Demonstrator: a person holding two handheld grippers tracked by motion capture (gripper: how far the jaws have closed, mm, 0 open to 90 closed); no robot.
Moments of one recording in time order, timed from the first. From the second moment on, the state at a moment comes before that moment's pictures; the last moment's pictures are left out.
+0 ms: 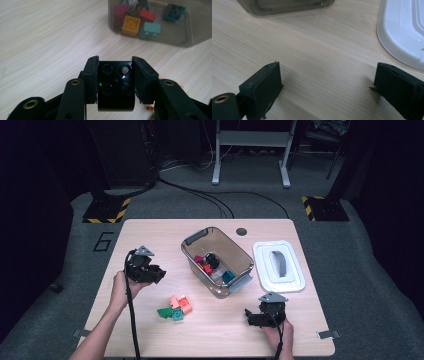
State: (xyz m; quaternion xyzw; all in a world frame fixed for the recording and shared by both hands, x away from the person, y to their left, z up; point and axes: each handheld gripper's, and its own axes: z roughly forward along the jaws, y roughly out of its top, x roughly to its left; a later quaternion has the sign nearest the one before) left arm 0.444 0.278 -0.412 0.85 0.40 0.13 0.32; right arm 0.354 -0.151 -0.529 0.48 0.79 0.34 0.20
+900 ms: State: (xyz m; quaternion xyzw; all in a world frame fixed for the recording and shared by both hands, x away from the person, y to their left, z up) left arm 0.471 0.235 -0.355 0.85 0.36 0.15 0.36; right arm 0.354 -0.151 -0.529 0.48 0.79 0.34 0.20
